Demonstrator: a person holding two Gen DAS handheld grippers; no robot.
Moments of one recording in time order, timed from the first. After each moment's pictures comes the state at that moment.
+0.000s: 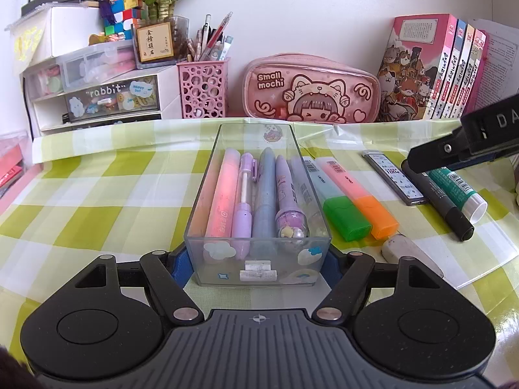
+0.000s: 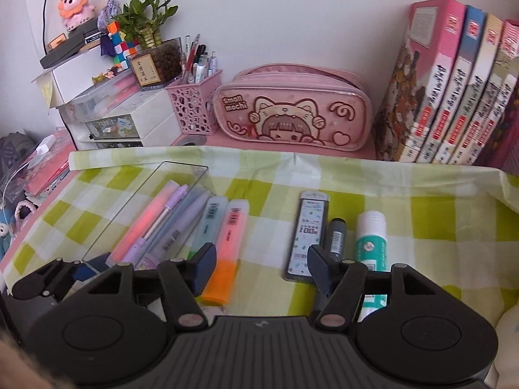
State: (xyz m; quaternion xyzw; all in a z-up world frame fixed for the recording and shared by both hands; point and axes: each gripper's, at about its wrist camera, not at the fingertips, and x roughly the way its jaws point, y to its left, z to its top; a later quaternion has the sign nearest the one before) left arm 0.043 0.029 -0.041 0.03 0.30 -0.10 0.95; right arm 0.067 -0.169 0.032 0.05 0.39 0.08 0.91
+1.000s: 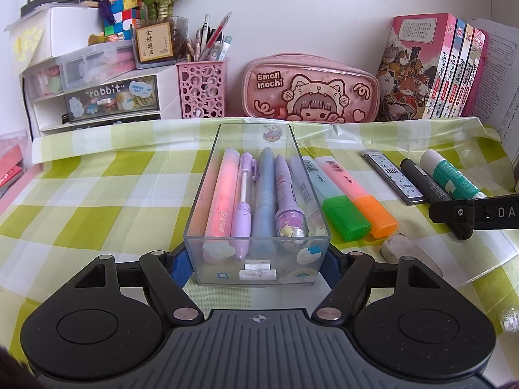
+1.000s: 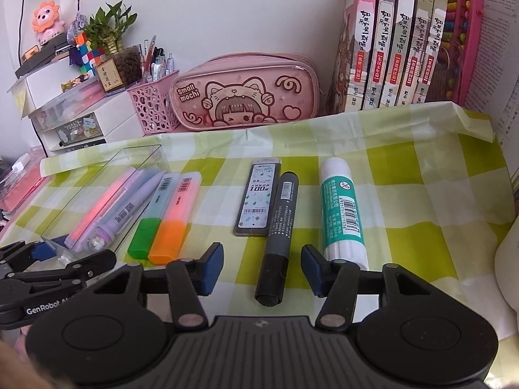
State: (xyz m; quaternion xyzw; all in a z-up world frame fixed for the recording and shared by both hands) left arm 0.042 0.028 -0.041 0.03 0.30 -0.10 0.95; right arm 0.037 -0.189 -0.014 0.08 0.37 0.02 0.93
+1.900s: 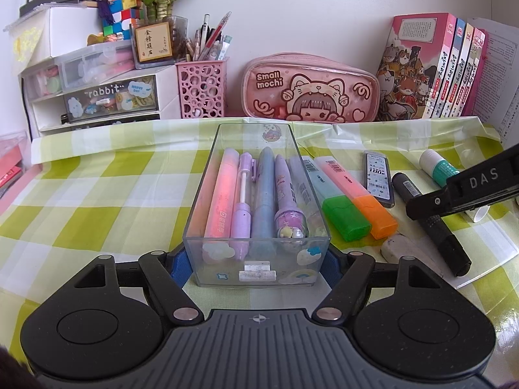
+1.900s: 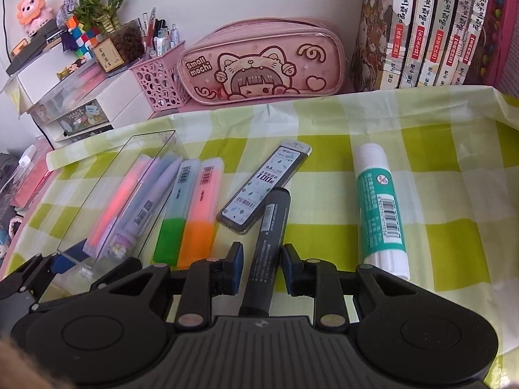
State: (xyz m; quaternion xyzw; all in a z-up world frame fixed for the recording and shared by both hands) left arm 0.042 0.026 -0.041 0.03 0.30 -0.10 0.95; right arm 0.080 -0.172 -0.002 0.10 0.44 0.06 0.89
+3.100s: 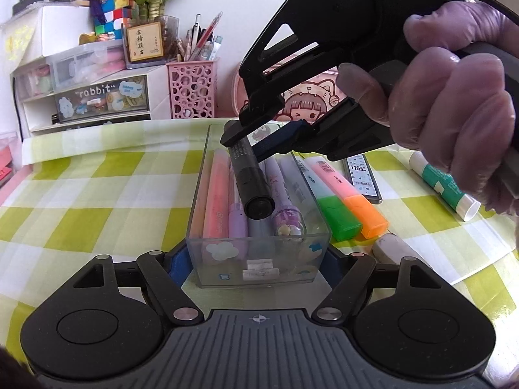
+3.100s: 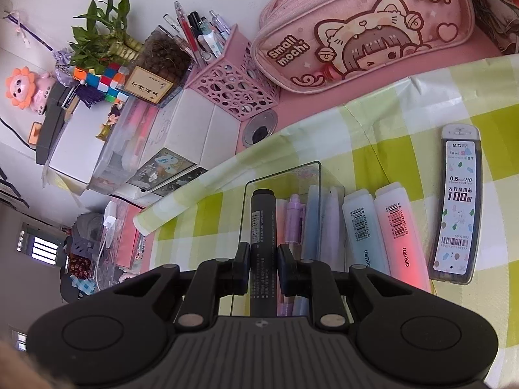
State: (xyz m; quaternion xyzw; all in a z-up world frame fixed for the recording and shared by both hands) left arm 0.042 0.026 -0.041 0.03 0.30 -0.12 0.94; right arm 0.184 -0.105 0.000 0.34 0.50 0.16 0.78
